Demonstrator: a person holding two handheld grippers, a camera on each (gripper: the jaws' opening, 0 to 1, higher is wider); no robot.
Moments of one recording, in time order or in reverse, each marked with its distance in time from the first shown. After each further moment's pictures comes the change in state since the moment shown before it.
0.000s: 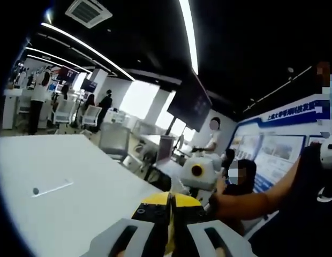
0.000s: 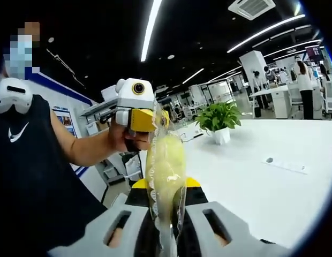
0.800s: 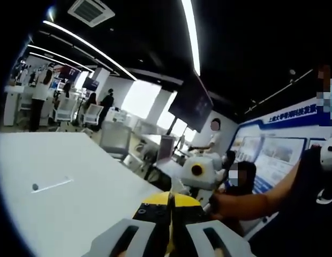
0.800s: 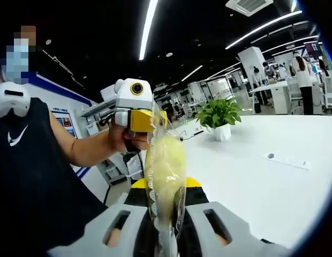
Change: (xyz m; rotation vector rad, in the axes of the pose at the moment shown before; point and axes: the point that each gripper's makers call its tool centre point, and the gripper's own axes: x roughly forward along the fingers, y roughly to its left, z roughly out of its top) left arm -0.001 -0.001 -0.003 -0.038 -0.006 0.013; right arm -0.001 0.002 -0.003 0.028 0.013 0.002
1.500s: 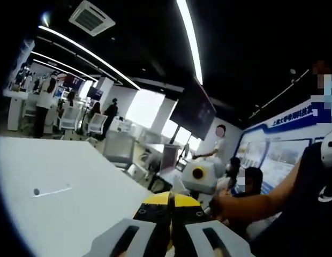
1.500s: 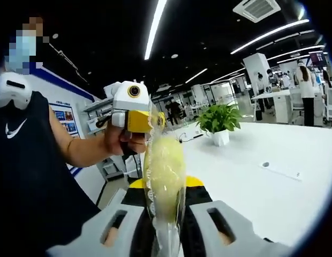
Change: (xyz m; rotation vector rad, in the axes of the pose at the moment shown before) left arm 0.015 -0.014 0.011 0.031 -0.090 0.046; right arm -0.021 -0.004 0.012 -0.104 0.004 0.012
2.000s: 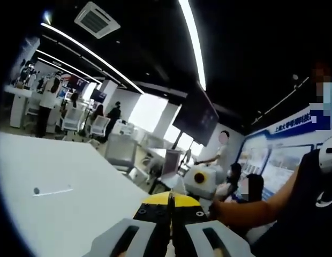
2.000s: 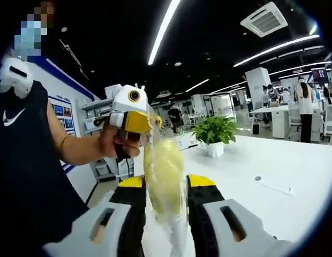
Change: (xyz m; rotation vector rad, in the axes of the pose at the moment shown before) left arm 0.001 0.011 0.007 -0.028 -0.032 0.023; right arm -0.007 -0.022 0.007 -0.089 -0.070 -0.069
